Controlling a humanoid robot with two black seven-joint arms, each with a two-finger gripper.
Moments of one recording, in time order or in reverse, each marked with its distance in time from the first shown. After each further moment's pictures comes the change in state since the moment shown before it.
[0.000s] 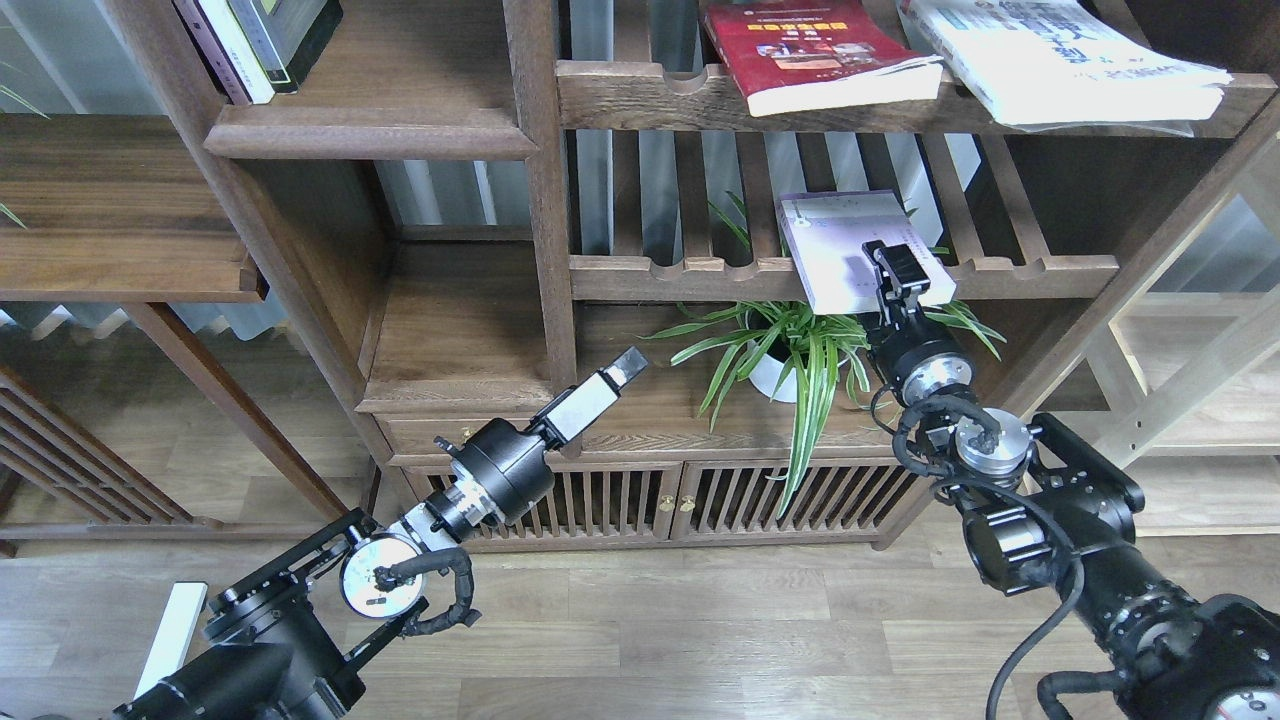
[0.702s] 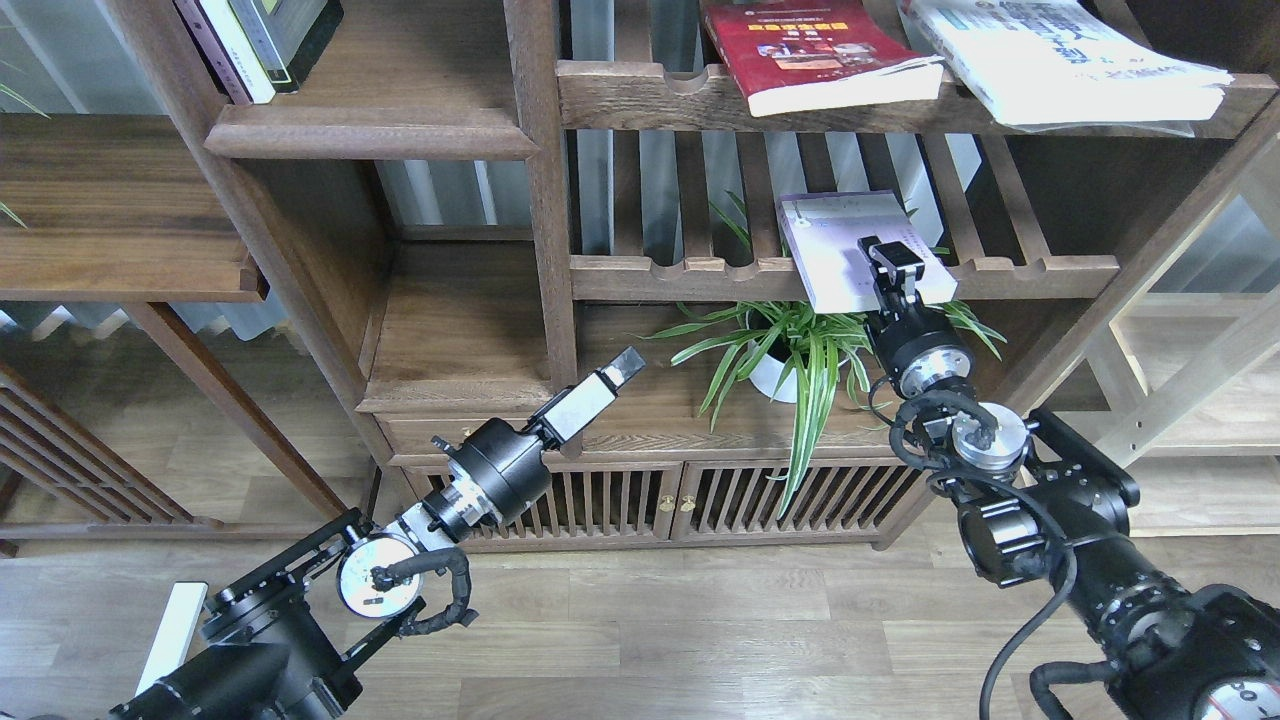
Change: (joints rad) left arm 0.000 0.007 0.000 -0.001 0.000 0.000 0.000; right arm 0.016 0.014 0.001 -0.046 -0.005 0.072 0.002
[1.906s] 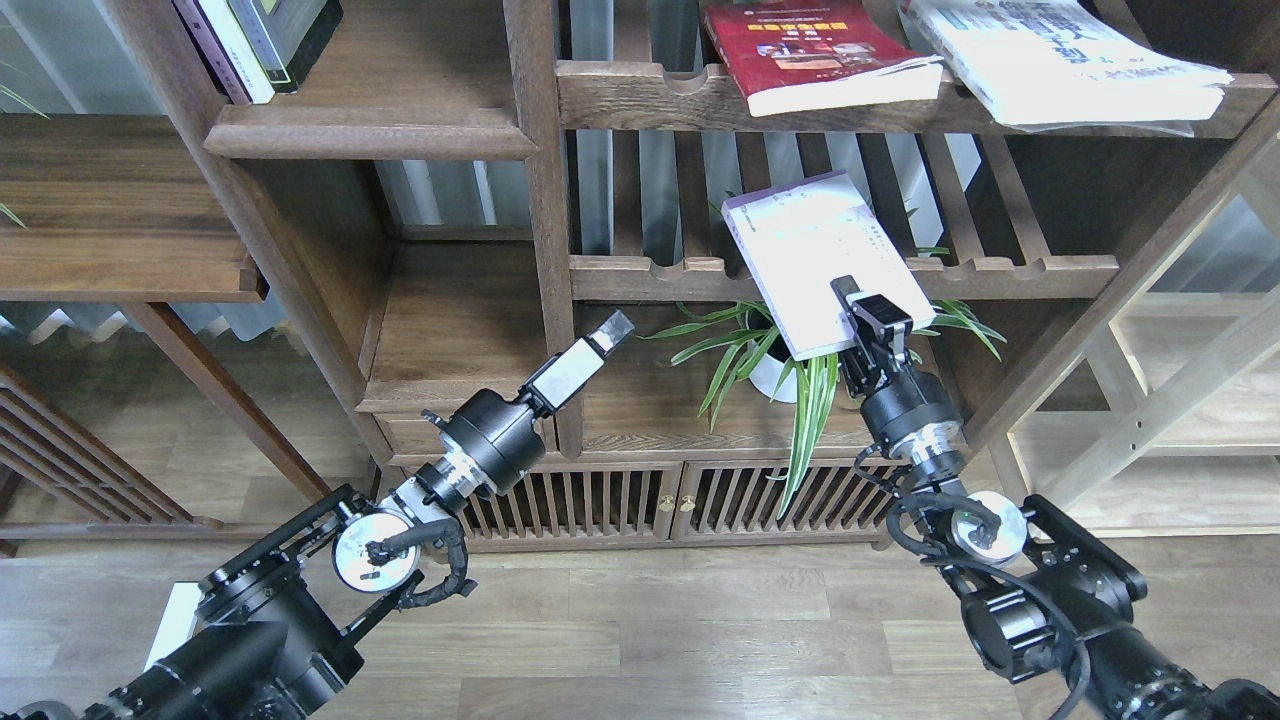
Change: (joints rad) left arm -0.029 -0.007 -0.055 0.001 -0.002 0.000 0.003; right arm -0.217 -0.015 -0.019 0.206 -0.024 0.278 -0.037
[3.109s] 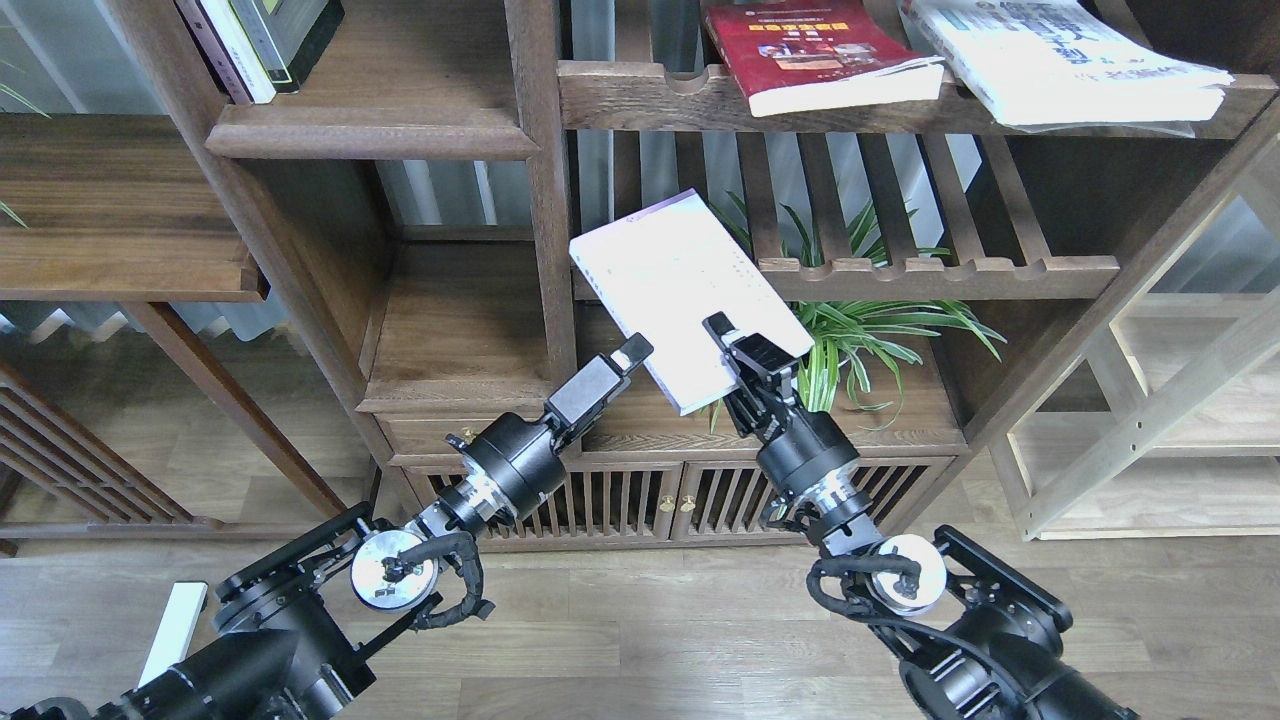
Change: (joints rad) left arm -0.008 0.000 0.126 -0.006 -0.234 0.000 0.020; right arm -0.067 0.087 -0.144 0.197 -0.083 0.000 0.000
